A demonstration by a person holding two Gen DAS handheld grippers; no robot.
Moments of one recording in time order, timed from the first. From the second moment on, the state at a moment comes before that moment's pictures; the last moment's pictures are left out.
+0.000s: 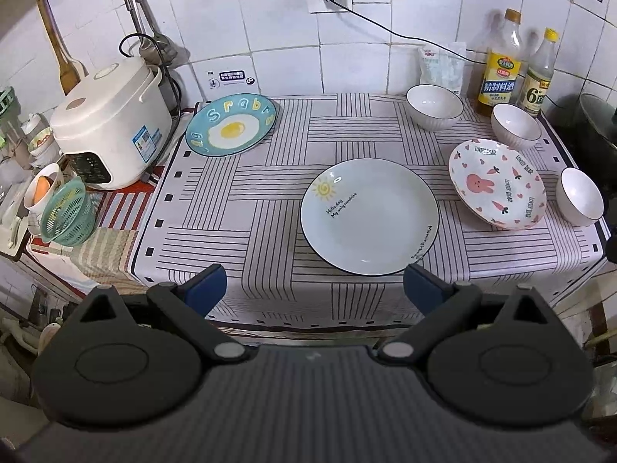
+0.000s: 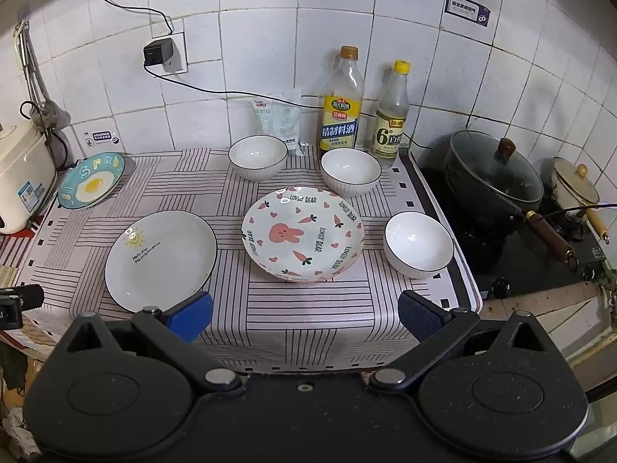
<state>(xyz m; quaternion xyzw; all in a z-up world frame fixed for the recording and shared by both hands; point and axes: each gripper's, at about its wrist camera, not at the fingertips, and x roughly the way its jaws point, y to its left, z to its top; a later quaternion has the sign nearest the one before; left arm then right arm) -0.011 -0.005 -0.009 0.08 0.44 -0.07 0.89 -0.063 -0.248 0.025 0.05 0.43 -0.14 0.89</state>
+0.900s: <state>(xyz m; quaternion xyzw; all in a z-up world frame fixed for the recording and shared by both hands) -0.012 -0.001 -0.014 0.07 0.43 -0.08 0.90 -0.063 -0.247 0.021 0.03 0.42 -0.14 0.89</state>
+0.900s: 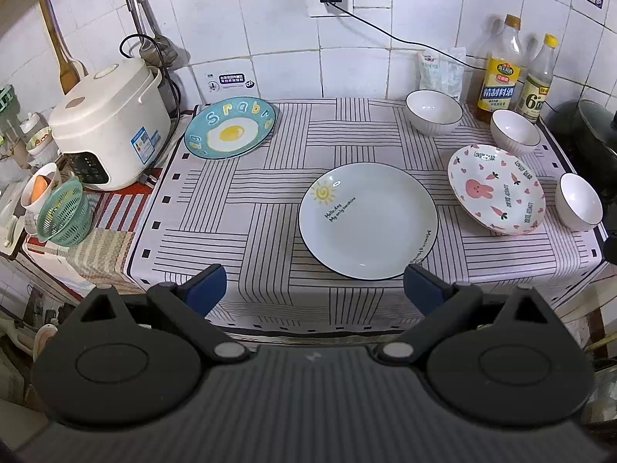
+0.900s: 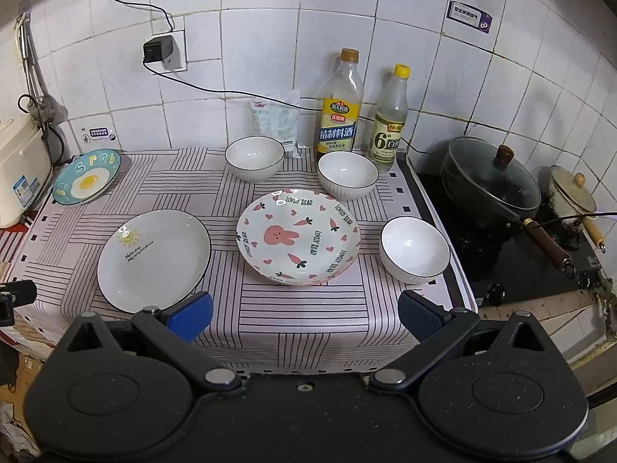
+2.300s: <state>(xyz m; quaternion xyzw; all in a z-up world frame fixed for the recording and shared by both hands) 0.062 0.007 -0.054 0.04 0.46 -0.11 0.88 -0.011 -0.270 -0.030 0.11 0.32 0.05 0.94</state>
